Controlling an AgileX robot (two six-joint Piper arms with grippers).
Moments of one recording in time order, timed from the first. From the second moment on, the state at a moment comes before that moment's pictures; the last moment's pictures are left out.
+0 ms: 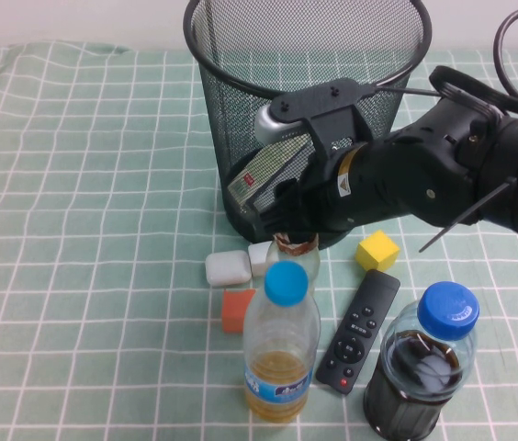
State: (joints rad) right arm 0.72 1.64 -1.35 -0.15 0.53 0.33; left arm -0.07 -0.01 0.03 -0.14 0.35 0.21
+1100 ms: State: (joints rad) right arm 0.72 1.05 -1.35 0.01 0.63 0.23; left arm -0.07 -0.01 0.03 -0.14 0.35 0.21
